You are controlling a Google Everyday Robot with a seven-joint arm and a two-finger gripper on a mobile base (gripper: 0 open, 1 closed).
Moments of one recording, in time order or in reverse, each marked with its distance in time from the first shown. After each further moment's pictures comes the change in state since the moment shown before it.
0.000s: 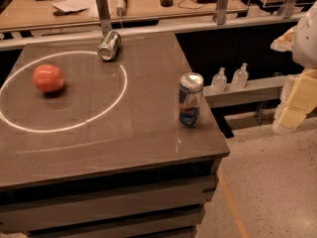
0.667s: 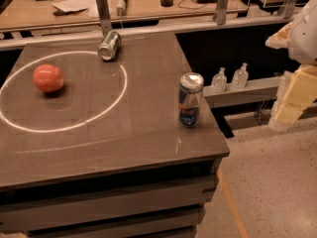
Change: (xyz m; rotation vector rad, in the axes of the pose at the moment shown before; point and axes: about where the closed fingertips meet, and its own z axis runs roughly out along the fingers) arm -0.009 -0.003 -0.001 -0.005 -0.026 -0.024
